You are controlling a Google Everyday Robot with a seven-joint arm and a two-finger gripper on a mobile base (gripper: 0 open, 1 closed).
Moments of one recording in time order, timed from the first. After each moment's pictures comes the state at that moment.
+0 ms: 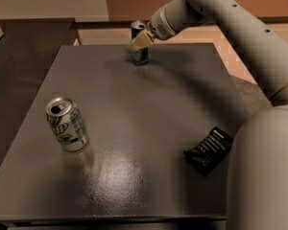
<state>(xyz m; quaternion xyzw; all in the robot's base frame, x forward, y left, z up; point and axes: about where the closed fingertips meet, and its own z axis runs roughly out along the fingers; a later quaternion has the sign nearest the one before) 0.765 0.007 0.904 -0.50 0.74 0.18 0.41</state>
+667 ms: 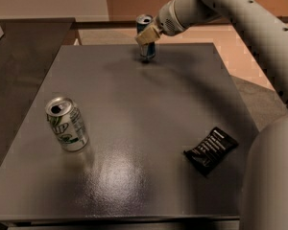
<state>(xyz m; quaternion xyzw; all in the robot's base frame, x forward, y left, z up) 0.755 -0.011 0.928 -0.49 0.74 0.17 0.43</state>
